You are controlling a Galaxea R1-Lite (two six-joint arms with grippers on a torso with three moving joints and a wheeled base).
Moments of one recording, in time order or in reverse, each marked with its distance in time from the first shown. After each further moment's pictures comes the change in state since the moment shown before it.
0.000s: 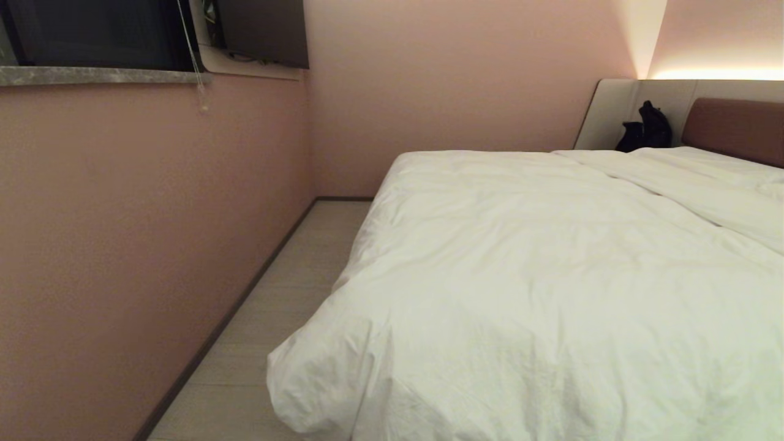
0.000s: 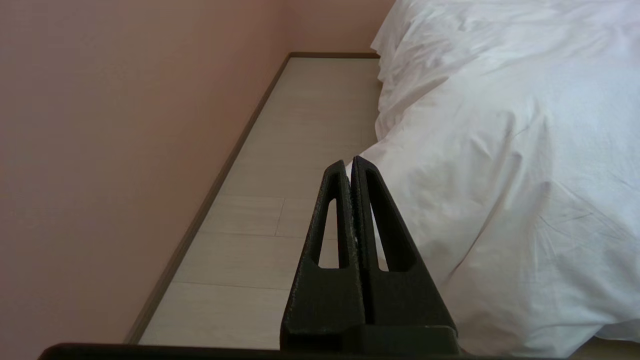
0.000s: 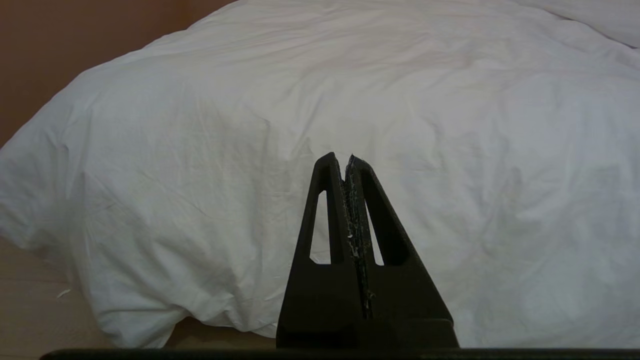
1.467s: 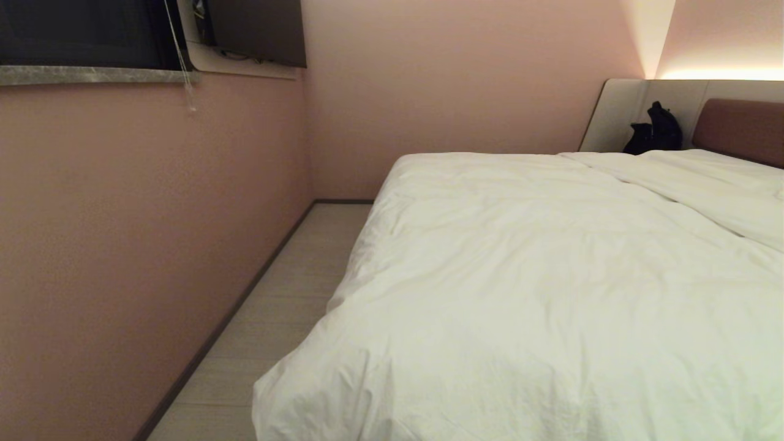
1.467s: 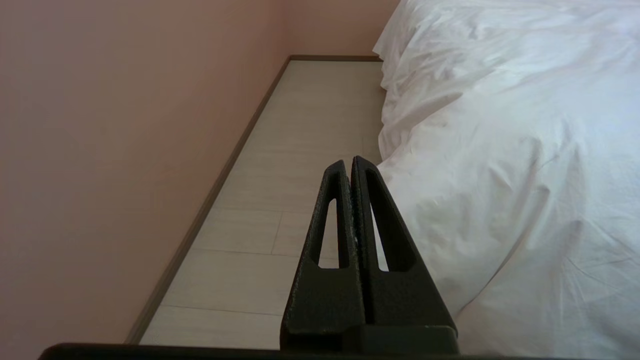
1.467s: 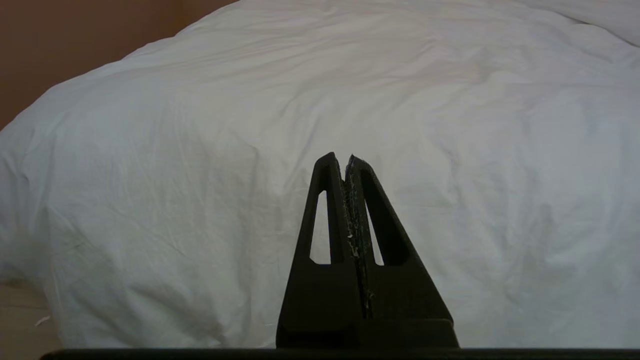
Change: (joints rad) left arm 0.000 0.000 -0.001 -0.001 0.002 0.000; right arm 0.000 0.000 0.000 0.000 -0.001 0.001
